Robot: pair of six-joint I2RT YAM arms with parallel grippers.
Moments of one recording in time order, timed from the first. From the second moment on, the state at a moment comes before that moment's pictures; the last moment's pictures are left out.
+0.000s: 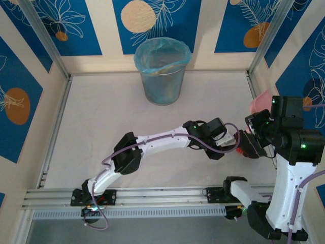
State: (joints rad) left arm -1.22 2.31 2.12 -0.78 0.26 -0.12; right arm -0.07 0.99 1.78 -1.68 -0.02 1.04
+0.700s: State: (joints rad) left arm -1.23 2.20 1.87 -0.83 -0.04 -0.17; right arm -0.07 0.97 1.59 -1.60 -0.19 1.00
